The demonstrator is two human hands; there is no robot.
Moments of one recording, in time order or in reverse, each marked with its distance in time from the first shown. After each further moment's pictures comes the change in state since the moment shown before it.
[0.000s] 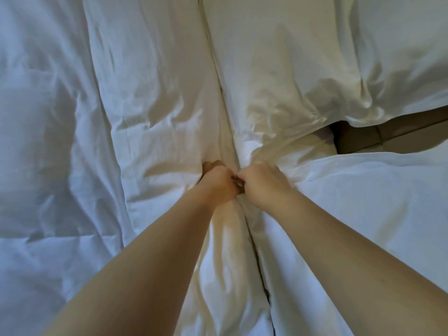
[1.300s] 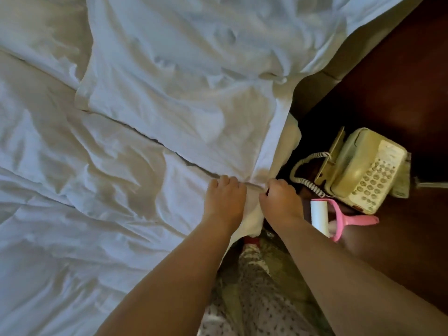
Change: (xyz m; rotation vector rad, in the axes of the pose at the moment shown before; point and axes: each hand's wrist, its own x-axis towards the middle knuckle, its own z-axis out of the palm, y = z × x) left_hand -0.354 0.093 0.269 0.984 -0.131 0.759; right_hand -0.424 0.053 0.326 0.742 0.279 0.965
